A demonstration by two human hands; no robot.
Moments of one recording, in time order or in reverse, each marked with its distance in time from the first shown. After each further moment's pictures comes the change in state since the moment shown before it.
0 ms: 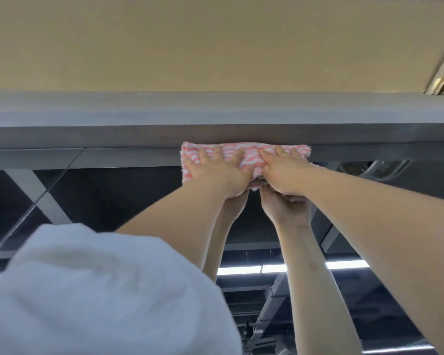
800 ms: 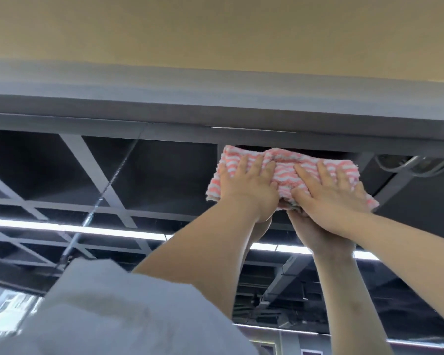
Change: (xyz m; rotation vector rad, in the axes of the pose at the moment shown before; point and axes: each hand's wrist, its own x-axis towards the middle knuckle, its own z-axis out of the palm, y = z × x) left_hand -0.082 -0.031 0.012 0.025 -0.053 0.105; right_hand -0.097 -0.025 0.025 0.016 -0.029 0.025
